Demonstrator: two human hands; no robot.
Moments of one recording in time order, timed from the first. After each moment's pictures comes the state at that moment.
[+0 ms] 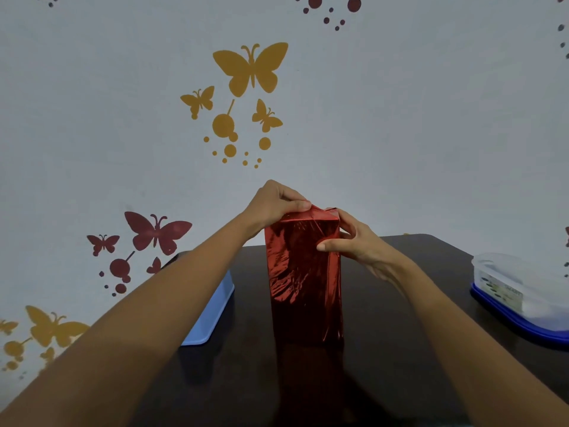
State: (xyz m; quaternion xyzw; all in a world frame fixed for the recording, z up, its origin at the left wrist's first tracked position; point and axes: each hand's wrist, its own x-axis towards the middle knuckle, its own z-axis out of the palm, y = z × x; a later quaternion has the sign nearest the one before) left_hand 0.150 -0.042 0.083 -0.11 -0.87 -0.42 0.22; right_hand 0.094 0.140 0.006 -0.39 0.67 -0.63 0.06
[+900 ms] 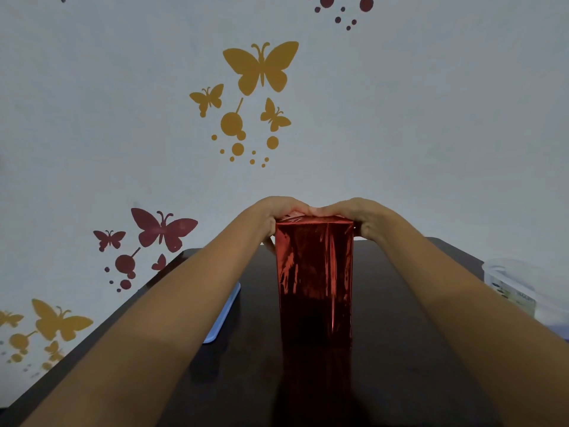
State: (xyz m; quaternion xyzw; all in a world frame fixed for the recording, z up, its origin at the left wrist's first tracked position) left_hand 0.150 -0.042 0.089 0.17 -0.83 -0.54 -0.05; right_hand 0.094 0.107 0.073 -0.15 0.76 -0.61 0.13
